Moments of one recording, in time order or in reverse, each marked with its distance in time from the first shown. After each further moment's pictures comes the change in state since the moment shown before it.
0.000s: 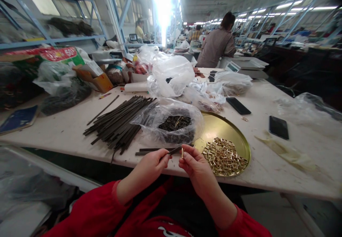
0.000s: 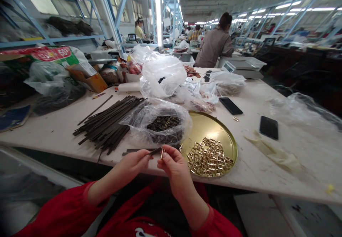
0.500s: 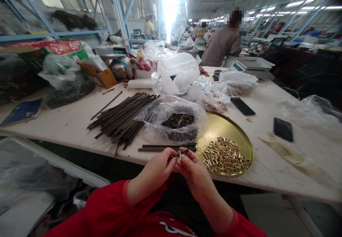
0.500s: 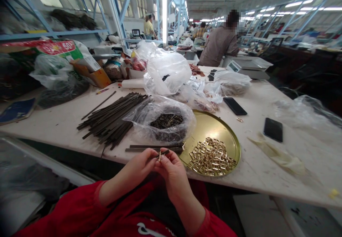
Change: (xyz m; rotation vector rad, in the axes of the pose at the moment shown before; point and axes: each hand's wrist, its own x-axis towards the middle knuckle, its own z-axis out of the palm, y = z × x) left_hand -0.007 -0.003 0.022 -0.114 0.049 0.009; right_hand -0.010 0.018 0.008 0.109 -0.002 0.136
